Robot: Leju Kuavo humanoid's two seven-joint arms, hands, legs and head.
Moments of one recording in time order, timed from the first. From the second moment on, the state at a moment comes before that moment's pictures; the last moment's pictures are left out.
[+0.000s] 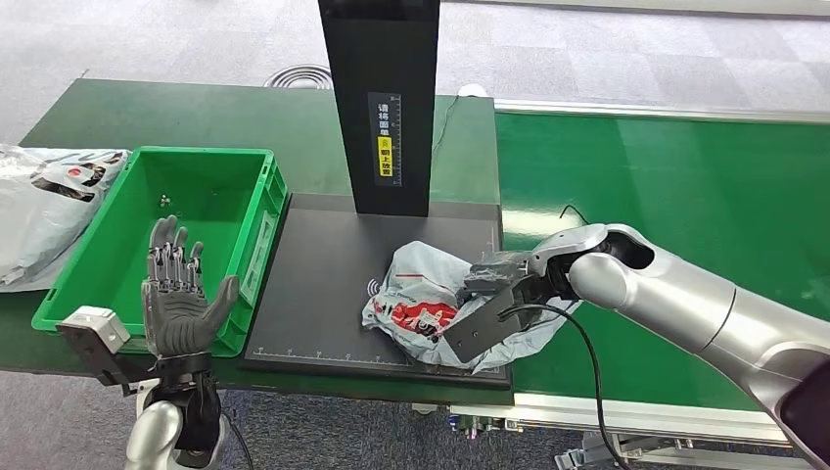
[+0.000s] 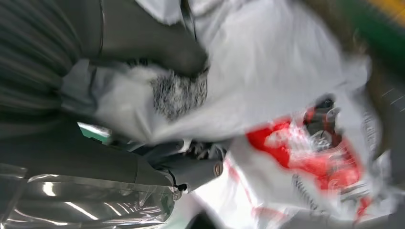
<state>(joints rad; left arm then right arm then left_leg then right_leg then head) 0.00 -0.13 -0.26 -1.50 -0.07 0.16 -0.48 -1.13 -0.52 1.46 -1.31 0.13 0.71 -0.02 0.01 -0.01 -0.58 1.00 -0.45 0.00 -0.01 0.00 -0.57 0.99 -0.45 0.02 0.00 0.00</state>
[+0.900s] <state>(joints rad) 0.10 -0.16 -0.22 -1.55 -0.17 0.17 -0.53 -0.83 -0.18 1.05 -0.84 0.73 -0.41 -0.29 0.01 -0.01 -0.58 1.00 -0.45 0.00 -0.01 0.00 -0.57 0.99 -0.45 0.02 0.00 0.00</state>
